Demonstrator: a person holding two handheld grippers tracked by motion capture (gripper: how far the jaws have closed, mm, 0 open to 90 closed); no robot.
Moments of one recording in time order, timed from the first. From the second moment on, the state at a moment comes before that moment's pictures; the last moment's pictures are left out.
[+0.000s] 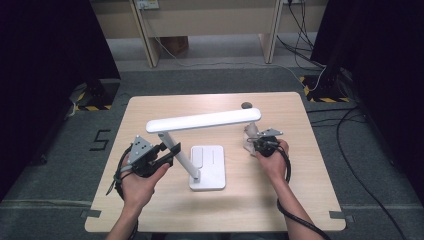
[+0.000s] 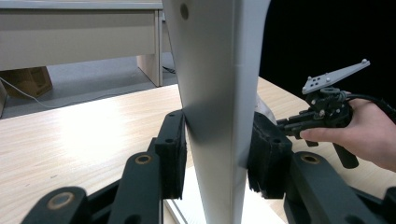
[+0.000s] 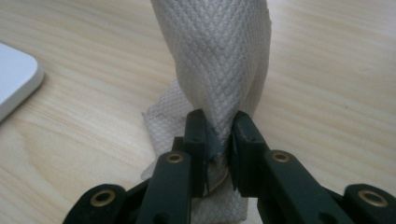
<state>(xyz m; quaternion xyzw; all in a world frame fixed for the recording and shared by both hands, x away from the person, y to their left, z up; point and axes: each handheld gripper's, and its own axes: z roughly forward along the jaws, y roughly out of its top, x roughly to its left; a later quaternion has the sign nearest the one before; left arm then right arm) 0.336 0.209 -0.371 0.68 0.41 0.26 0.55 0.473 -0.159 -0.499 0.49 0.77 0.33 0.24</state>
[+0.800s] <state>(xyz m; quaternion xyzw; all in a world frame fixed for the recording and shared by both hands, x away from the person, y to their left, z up) 0.317 0.225 -0.373 0.68 0.40 0.26 0.56 0.456 -0.166 -0.483 0.46 0.77 0.36 0.25</state>
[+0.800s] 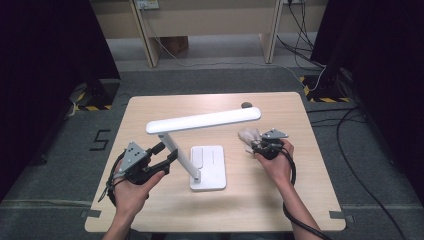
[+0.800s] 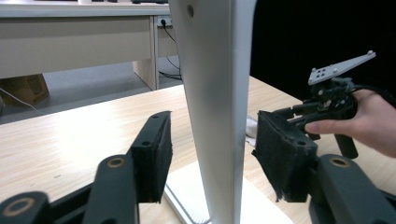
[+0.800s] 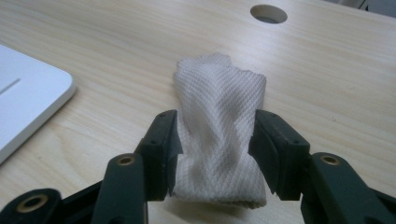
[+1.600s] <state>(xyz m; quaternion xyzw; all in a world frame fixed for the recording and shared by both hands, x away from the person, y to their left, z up) 0.304 0.255 -0.444 0.72 0.42 0.25 0.50 0.384 -0.211 -0.478 0.44 0.77 0.40 0.23</state>
